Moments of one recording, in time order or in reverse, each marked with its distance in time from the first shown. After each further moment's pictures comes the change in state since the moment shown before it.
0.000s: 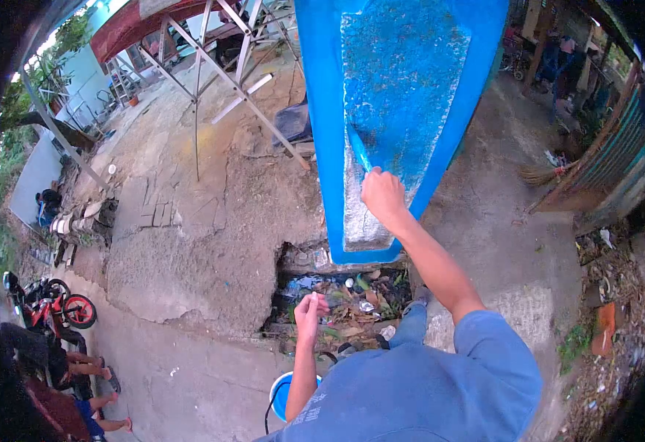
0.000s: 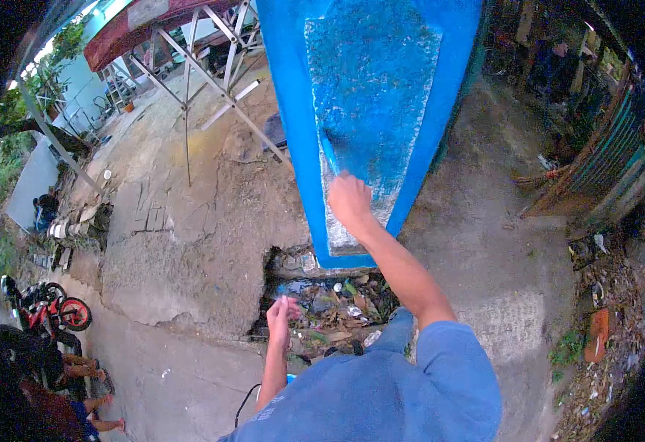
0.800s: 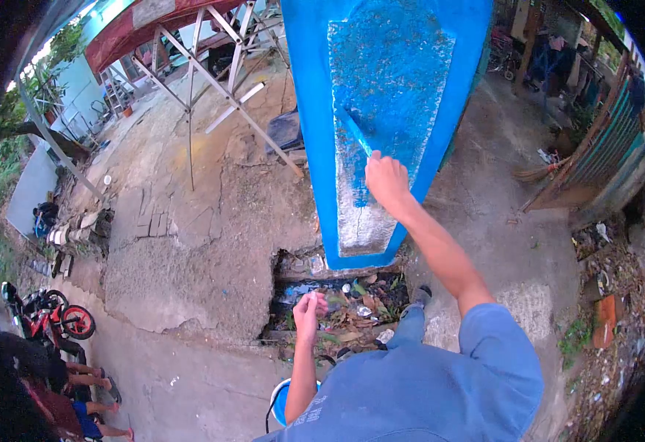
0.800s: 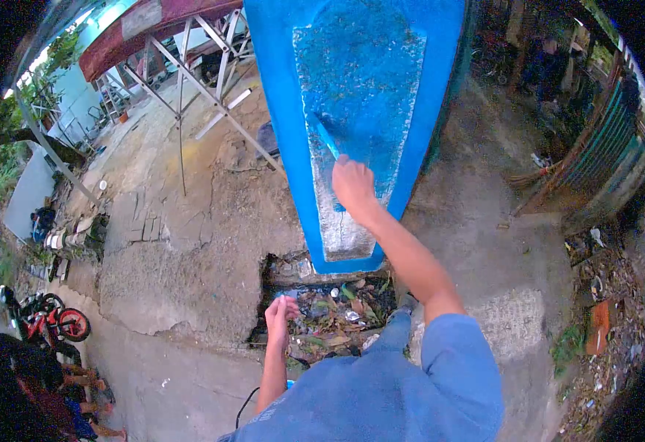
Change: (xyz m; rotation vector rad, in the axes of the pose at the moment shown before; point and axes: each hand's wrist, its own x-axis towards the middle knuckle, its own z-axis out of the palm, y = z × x) left_hand 0.006 0.002 0.009 -0.016 -0.063 0.040; right_hand 0.023 0.011 -0.036 -0.057 0.088 -0.047
